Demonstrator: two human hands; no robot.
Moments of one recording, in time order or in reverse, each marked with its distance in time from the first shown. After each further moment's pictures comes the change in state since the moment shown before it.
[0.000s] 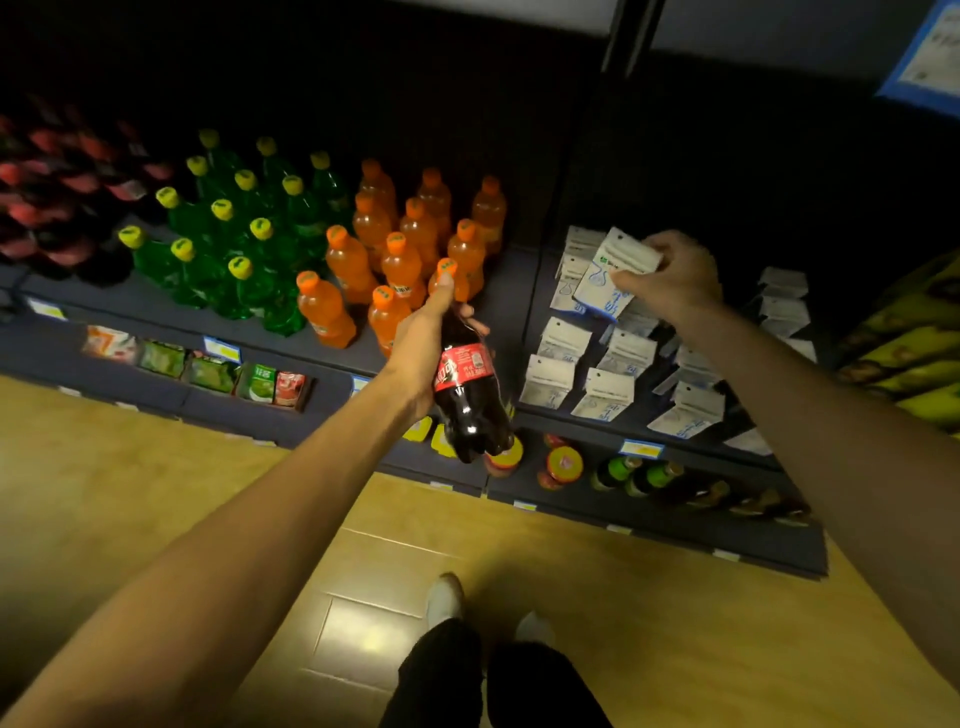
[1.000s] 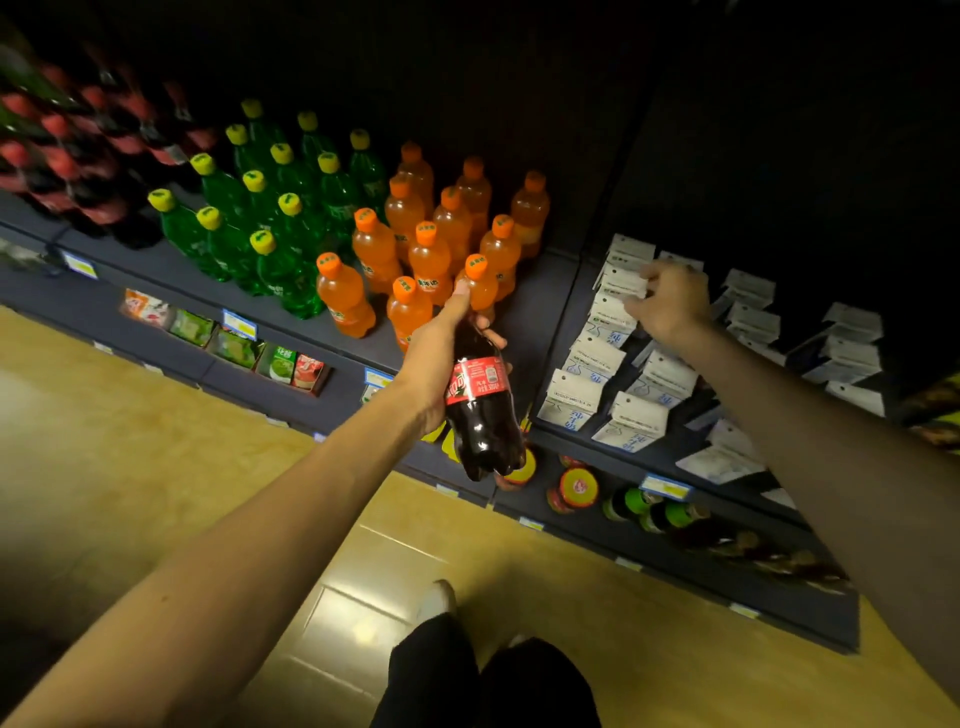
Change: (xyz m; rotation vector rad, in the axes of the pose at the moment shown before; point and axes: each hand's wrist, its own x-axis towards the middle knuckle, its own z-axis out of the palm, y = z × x) left_hand 0.012 -0.017 -0.005 -0.026 0.076 0.015; right_hand 0.061 0.034 0.062 -0.353 -0.108 -0.141
